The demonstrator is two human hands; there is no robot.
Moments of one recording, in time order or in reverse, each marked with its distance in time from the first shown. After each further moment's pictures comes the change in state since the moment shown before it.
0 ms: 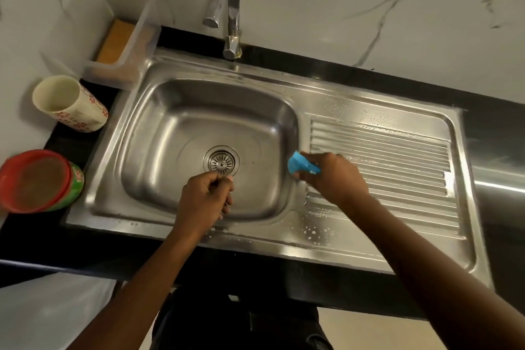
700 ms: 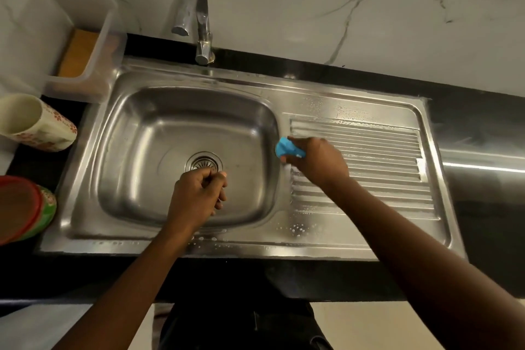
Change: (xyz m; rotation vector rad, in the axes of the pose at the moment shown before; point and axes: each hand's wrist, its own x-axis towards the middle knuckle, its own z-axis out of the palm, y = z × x) left_hand 0.019 0.018 0.005 0.069 -0.079 0.059; right_hand 0.026 0.006 -0.003 0.023 0.154 0.024
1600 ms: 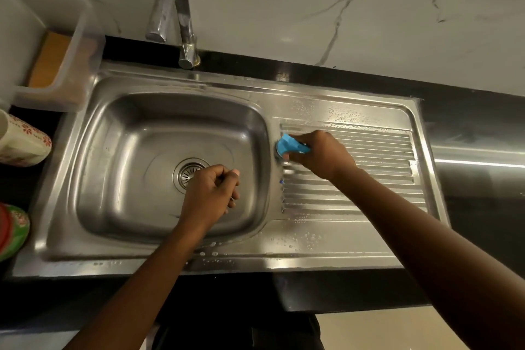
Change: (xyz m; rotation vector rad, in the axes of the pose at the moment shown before) left_hand 0.023 0.022 0.039 -0.026 -0.094 0.032; right_hand 0.030 0.030 -0.023 0.078 -0.142 0.017
